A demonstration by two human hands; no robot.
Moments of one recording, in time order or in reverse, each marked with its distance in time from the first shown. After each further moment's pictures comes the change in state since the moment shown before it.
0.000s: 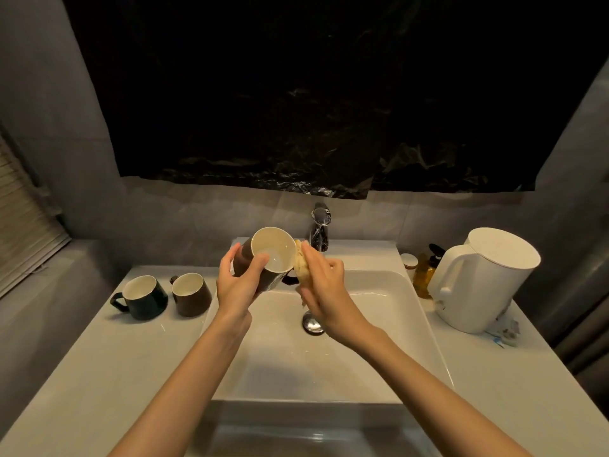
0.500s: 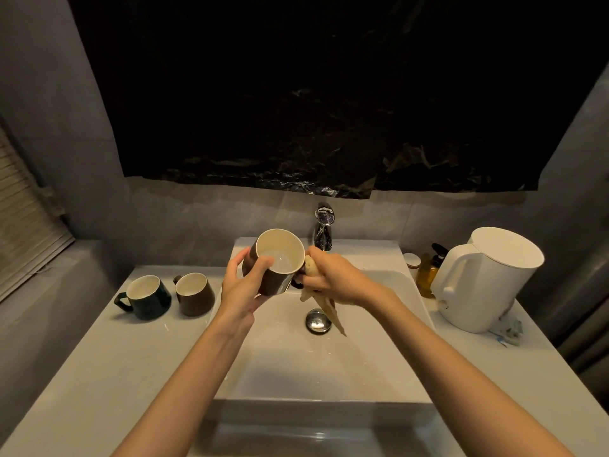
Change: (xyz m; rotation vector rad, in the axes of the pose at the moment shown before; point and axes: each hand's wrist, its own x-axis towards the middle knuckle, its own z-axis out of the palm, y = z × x) left_hand 0.002 0.002 -0.008 -0.047 -0.097 -0.118; right_hand 0.043 0.007 -0.027 0.012 -0.349 0.169
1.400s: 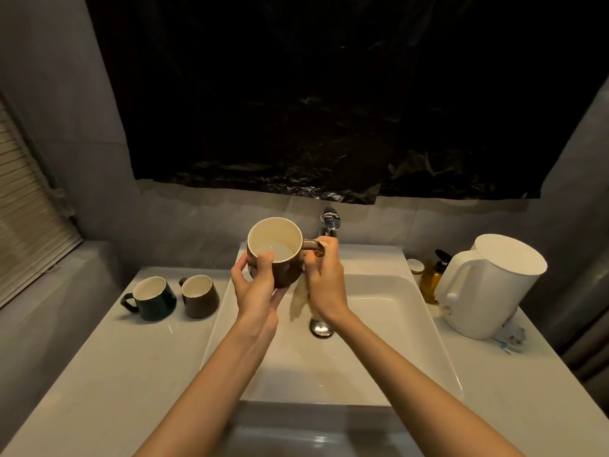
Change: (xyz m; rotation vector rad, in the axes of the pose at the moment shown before) left_hand -0.029 0.012 0.026 -0.324 0.153 -0.014; right_hand 0.010 -0.024 0.053 0.536 0.681 0.033
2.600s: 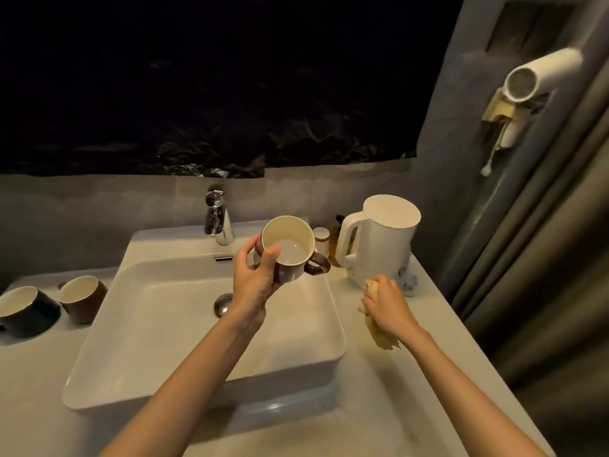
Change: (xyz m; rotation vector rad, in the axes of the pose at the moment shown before) left_hand -0.065 -0.131 0.096 0.358 -0.377 -0.037; right_hand -0.061 0.111 -0.293 -0.645 -0.066 0.609
